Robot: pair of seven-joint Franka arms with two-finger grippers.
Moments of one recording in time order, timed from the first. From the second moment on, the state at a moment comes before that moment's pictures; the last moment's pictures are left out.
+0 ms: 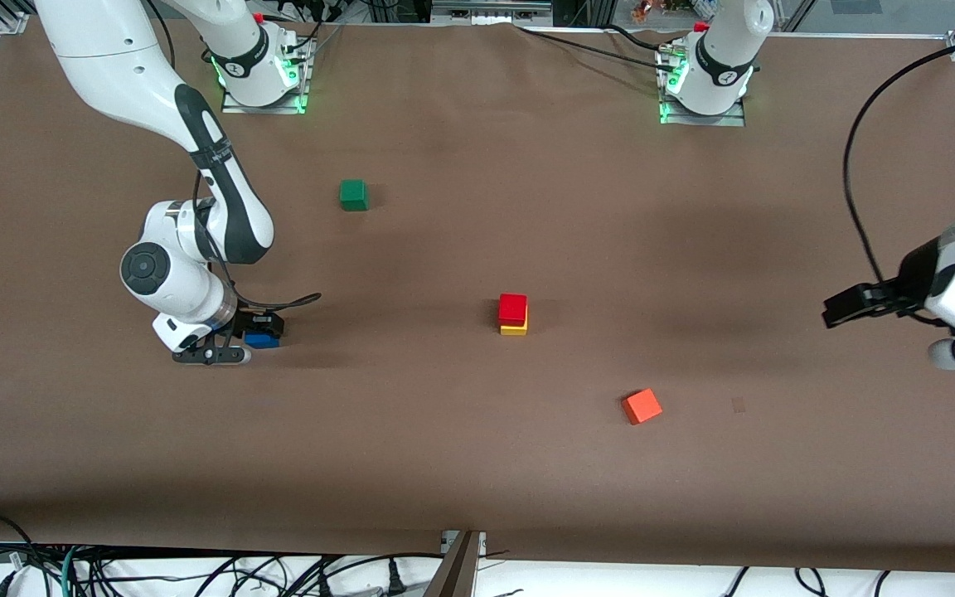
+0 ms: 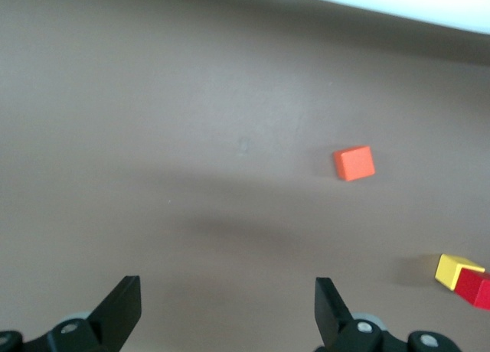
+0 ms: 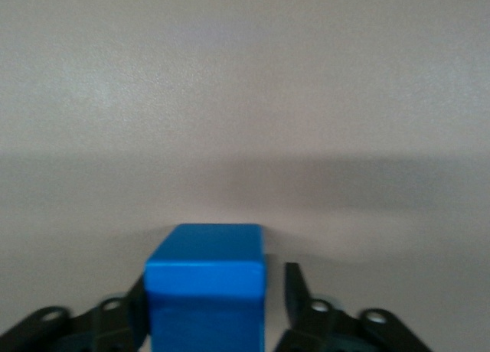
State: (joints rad) left arm 0.01 0.40 -0.06 -1.15 0.02 1.53 -0.24; right arm 0.26 0.57 -0.12 -1.94 0.15 2.53 0.03
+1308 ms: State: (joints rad) left arm 0.08 0.21 -0.06 -1.39 -0.04 1.48 -0.24; right arm 0.64 0.65 0.02 -1.32 0.14 2.09 0.79
